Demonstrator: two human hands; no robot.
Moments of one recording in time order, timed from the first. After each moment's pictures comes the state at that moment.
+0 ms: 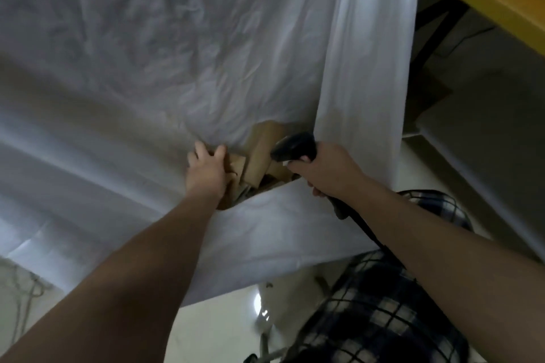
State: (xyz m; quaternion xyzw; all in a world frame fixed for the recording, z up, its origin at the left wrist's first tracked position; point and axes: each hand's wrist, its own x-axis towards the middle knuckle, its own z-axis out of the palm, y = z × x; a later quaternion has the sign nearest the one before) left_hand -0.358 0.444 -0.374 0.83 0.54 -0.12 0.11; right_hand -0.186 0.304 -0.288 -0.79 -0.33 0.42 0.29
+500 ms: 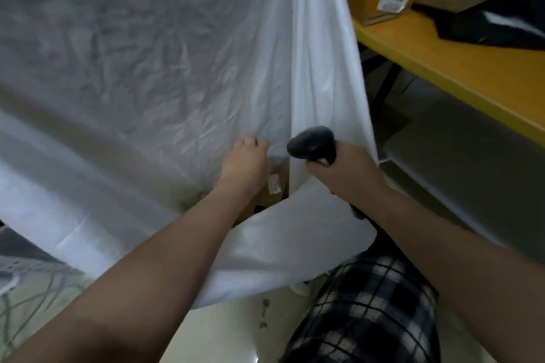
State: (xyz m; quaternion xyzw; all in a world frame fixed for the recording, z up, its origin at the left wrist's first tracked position) left_hand -0.267 0.398 -0.267 0.93 0.36 -0.03 0.08; right_hand -0.157 0.249 -0.228 -0.85 -0.37 0.22 0.30
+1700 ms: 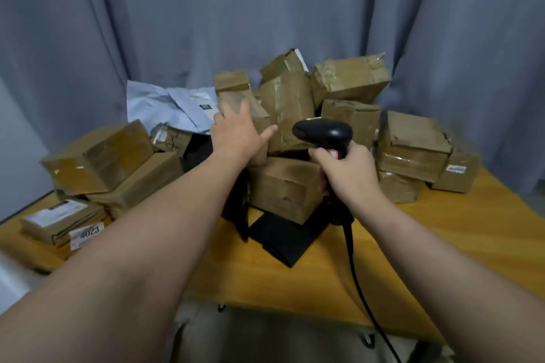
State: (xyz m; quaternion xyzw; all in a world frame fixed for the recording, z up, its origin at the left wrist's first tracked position) left_hand 0.125 0.119 0.042 0.96 0.10 0.24 0.08; right_hand 0.062 -0.070 0.013 -0.79 -0.07 -0.15 0.60
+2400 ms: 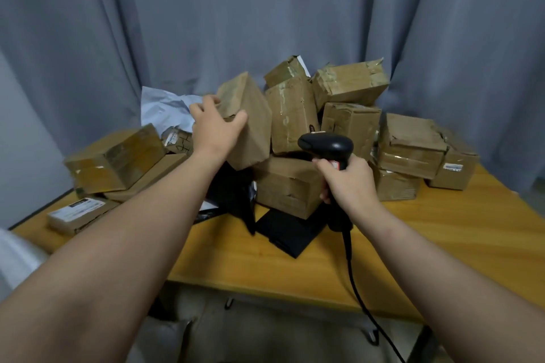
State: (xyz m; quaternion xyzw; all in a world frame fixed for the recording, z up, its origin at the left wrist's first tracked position) left_hand 0.081 0.154 0.055 0.86 0.11 0.34 0.37; right_hand 0.041 -0.069 -0.004 -0.78 -0.05 -0.12 0.62
